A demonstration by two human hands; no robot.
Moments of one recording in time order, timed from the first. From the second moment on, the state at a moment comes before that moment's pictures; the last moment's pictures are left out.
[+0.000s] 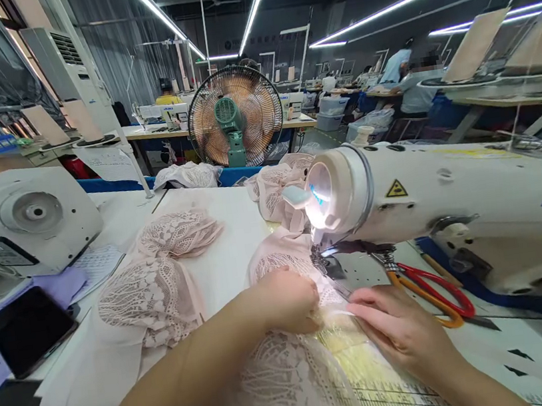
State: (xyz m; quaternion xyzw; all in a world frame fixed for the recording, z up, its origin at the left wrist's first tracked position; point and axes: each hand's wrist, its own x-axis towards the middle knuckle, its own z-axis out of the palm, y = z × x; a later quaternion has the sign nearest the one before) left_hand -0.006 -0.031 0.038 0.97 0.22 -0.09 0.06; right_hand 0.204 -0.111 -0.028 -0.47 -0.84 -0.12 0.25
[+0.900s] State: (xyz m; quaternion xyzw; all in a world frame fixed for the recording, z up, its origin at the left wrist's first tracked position) left_hand -0.001 -0.028 0.024 0.98 0.20 -0.07 0.01; right_hand 0.187 -0.086 -0.033 -0.49 -0.84 -0.14 0.20
